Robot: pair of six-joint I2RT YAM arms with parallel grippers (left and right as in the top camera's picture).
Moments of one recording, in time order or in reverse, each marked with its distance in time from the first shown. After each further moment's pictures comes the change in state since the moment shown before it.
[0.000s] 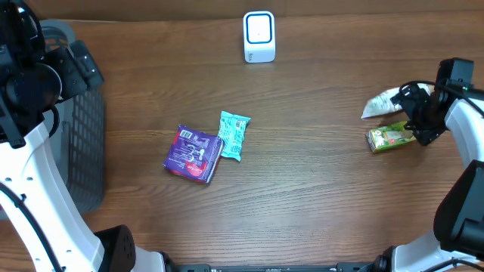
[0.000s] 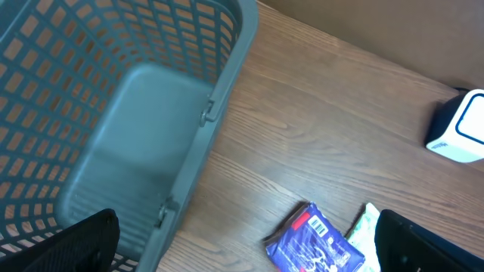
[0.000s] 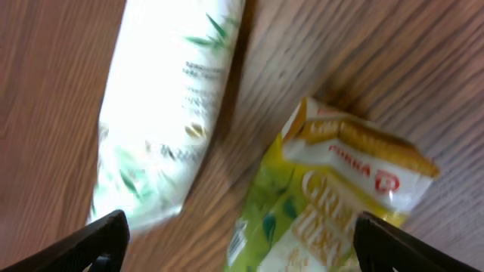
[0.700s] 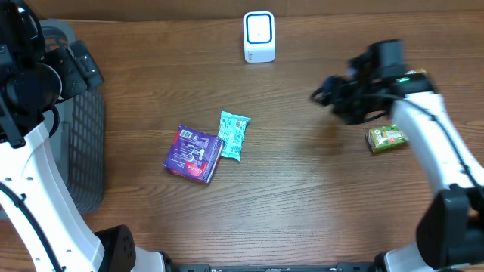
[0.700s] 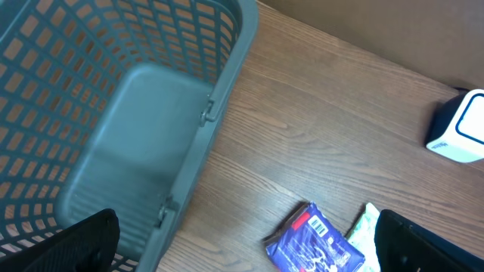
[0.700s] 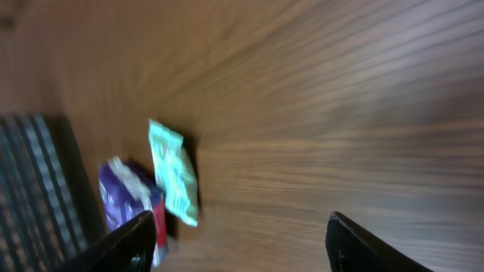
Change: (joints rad) left arm 0.000 0.000 0.000 0.000 0.000 0.000; right arm 0.443 -0.061 0.053 -0.002 -0.378 -0.166
